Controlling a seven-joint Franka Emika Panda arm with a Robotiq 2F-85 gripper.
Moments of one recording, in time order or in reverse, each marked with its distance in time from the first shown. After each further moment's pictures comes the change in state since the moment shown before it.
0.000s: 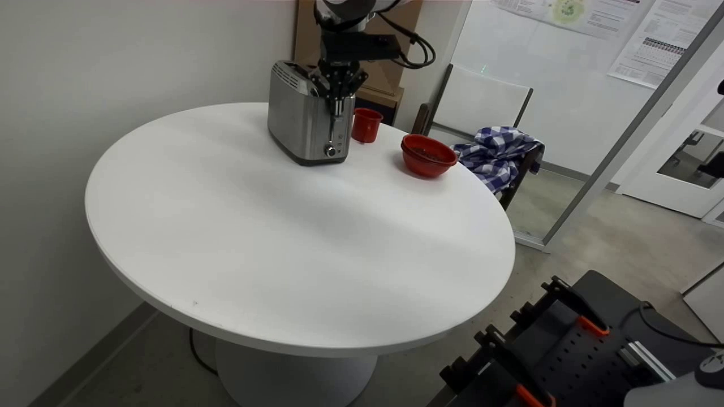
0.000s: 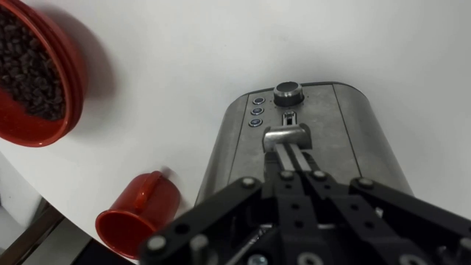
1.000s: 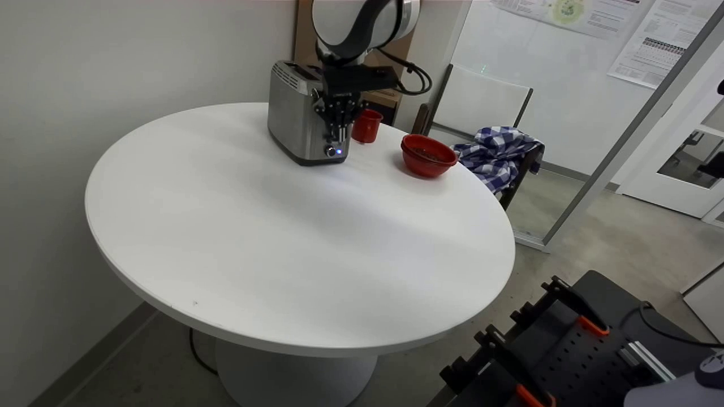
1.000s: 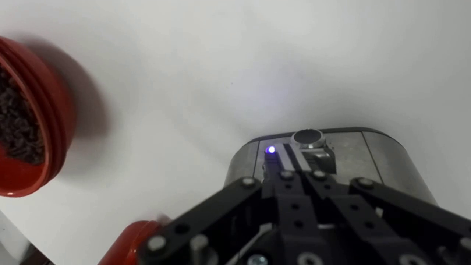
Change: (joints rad) arm -0.001 0.088 -0.016 0.012 0.021 0.002 -0.004
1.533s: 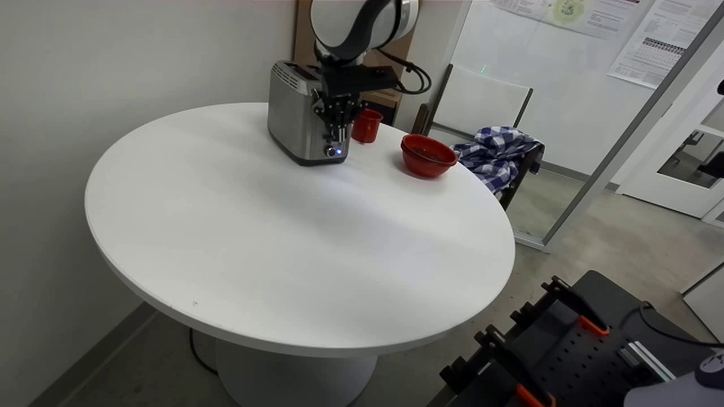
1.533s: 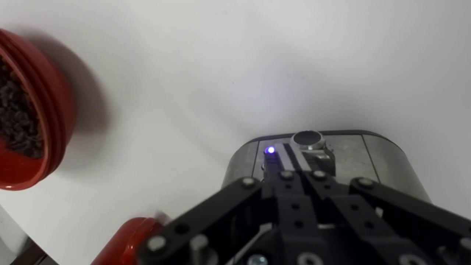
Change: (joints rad) arm 0.011 0.002 -0.008 0.000 -0.008 -0.001 -0.014
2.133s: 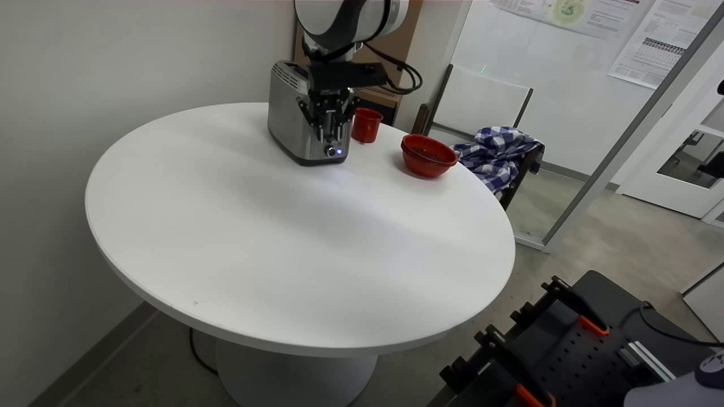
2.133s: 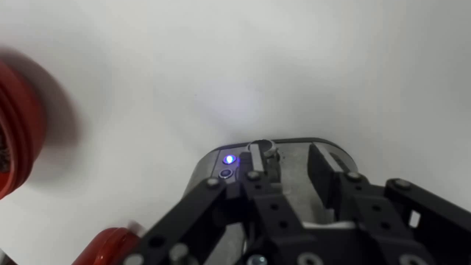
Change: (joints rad) arm 0.023 -0.001 0.017 0.018 0.060 -0.032 0.001
